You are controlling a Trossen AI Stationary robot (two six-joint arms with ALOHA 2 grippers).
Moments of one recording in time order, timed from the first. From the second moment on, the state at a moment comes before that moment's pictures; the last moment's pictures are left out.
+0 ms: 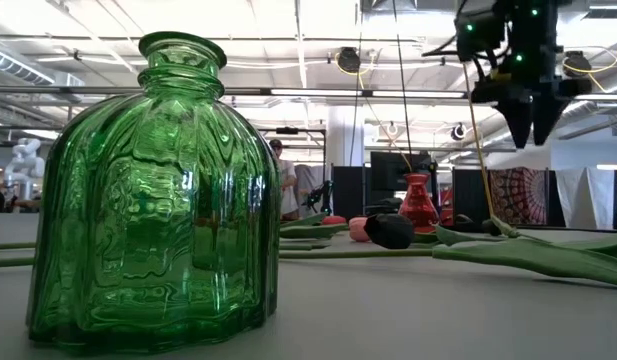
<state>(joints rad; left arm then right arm) 0.73 0.72 1.64 -0.96 -0.34 -0.04 -0.58 1.12 1.00 -1.32 0.24 0.69</state>
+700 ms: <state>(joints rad) 0.73 0.72 1.64 -0.96 -0.34 -0.04 -0.71 1.19 0.71 -0.88 0.18 0.77</state>
